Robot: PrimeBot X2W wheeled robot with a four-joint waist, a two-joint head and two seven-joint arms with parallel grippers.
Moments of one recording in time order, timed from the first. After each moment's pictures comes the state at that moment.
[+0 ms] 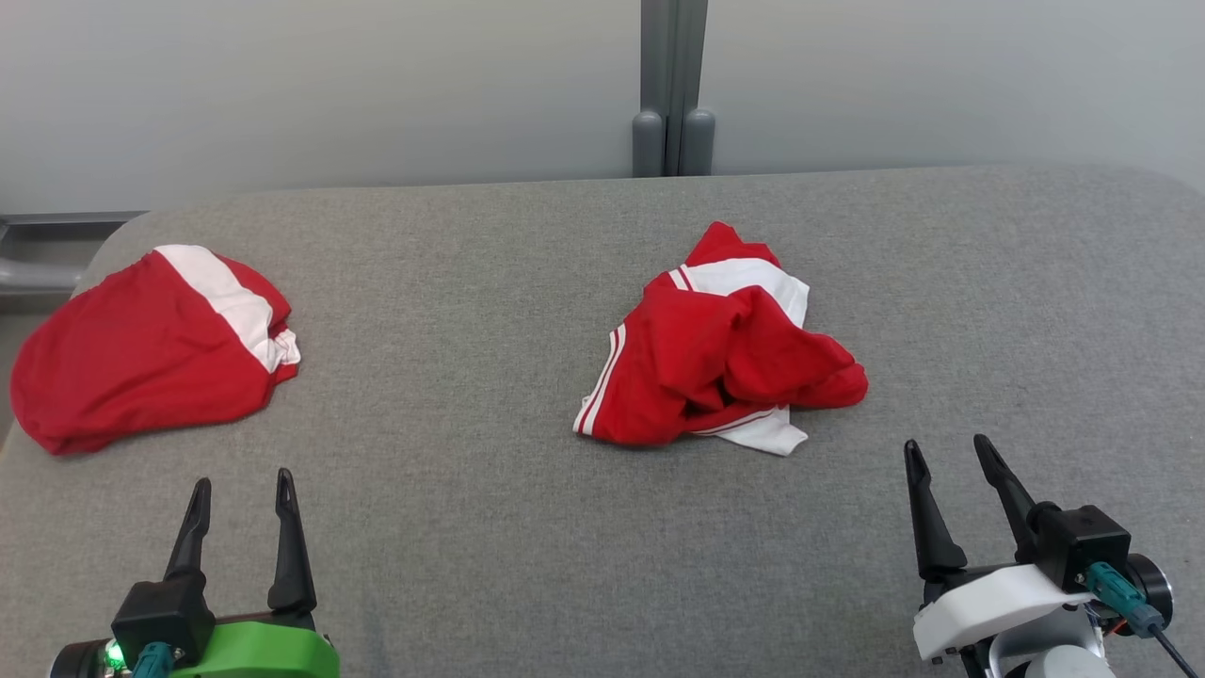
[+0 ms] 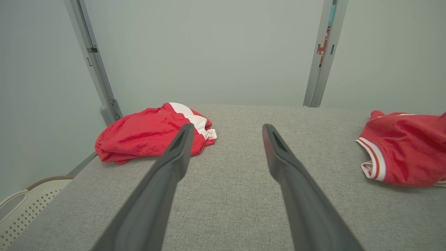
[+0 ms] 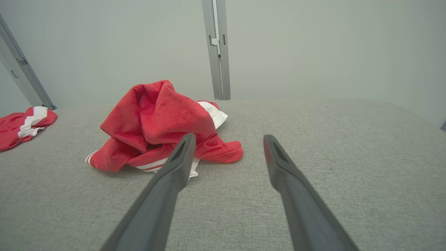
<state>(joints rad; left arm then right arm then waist) 0.03 0.07 0.06 0.17 -0.13 -0.05 -0.26 0.01 -0.08 0.02 0.22 0.14 0.13 -0.26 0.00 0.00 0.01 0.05</state>
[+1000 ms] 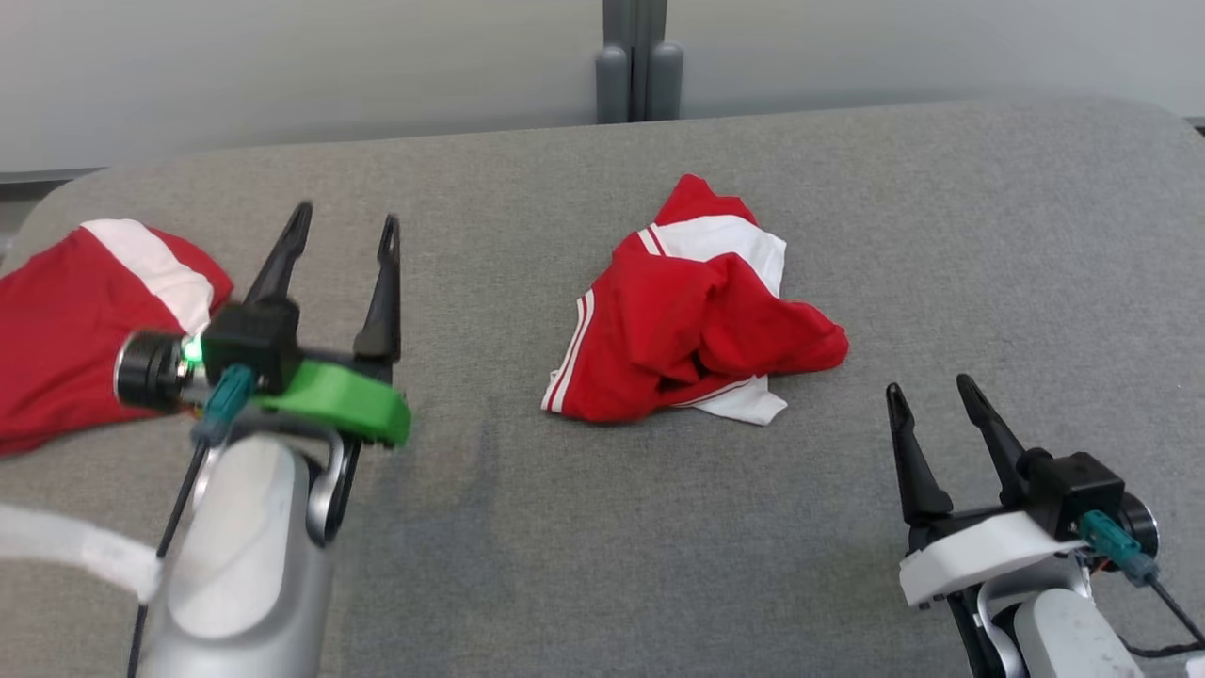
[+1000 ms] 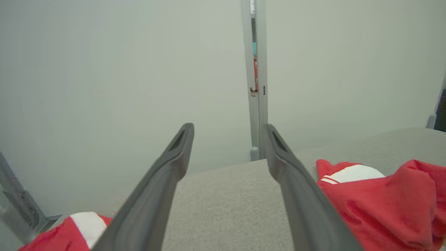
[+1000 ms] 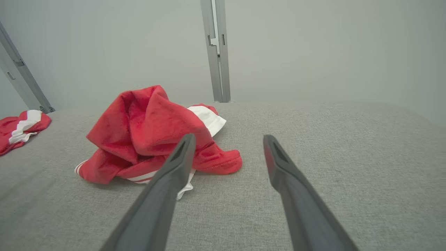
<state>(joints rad) -0.44 0.09 -0.13 0.36 -0.09 -0.12 -0.25 -0.08 -0.10 0.06 0.21 0.16 0.13 -0.26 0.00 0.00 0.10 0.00</state>
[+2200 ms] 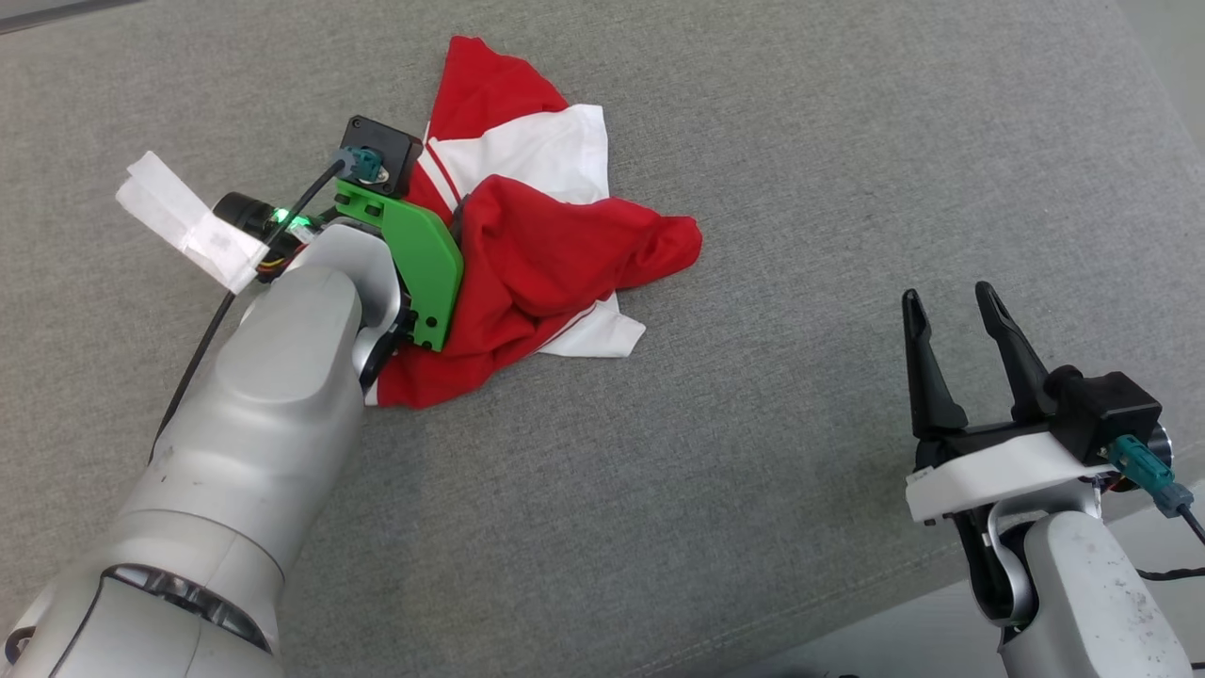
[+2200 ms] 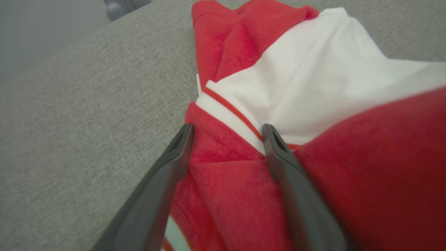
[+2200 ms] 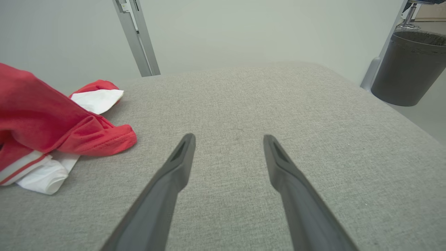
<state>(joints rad) -1.06 0.10 -0.75 1.15 -0.51 -0.13 0.04 -0.21 -0.11 0.05 0.19 0.22 0.13 -0.26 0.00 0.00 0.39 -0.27</state>
